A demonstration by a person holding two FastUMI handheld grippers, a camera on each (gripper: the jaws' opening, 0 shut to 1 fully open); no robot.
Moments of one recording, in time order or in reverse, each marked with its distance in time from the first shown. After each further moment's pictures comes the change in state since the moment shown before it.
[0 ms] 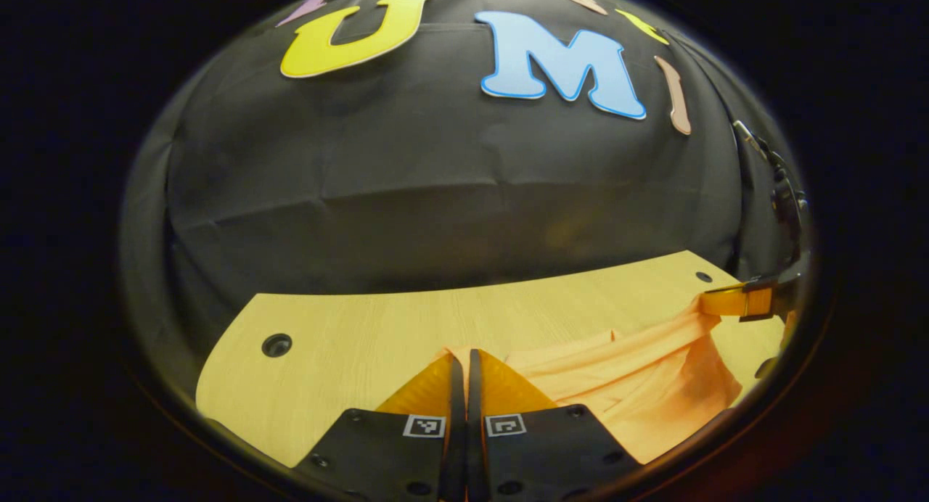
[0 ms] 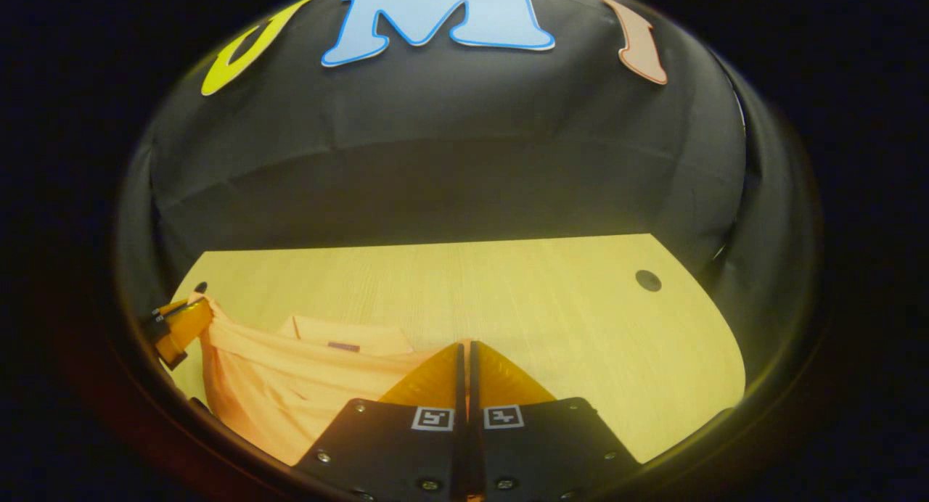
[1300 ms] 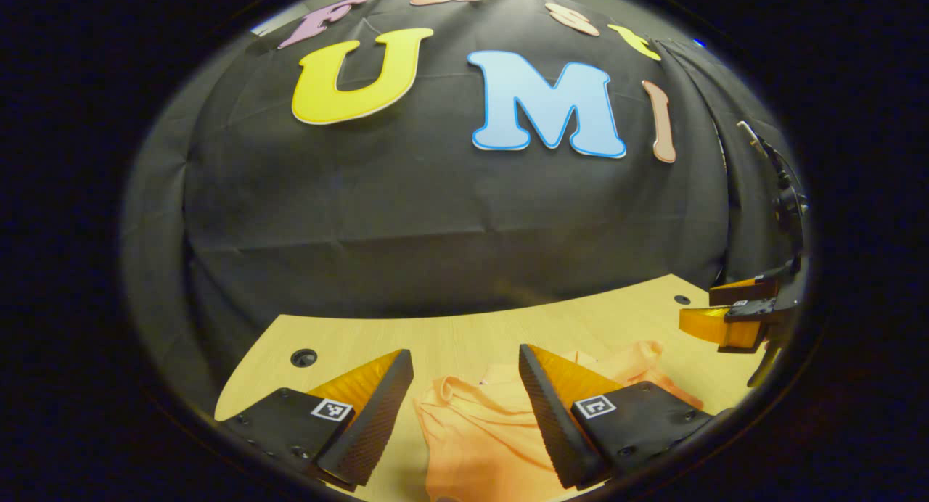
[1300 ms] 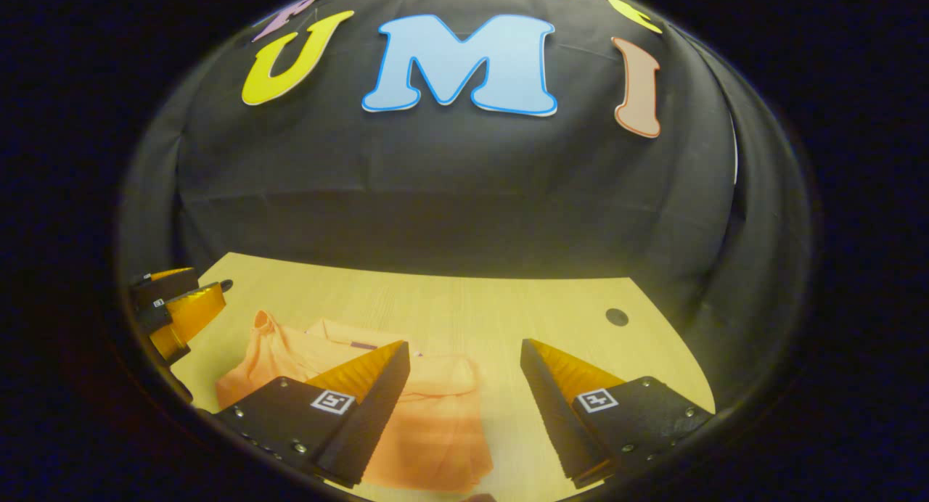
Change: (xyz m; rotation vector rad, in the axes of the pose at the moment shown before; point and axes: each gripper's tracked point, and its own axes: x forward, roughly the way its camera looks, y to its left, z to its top) left arm -0.104 -0.030 0.061 0.004 -0.126 0.016; right arm -0.101 -0.010 0.034 -0.088 -0.175 0.005
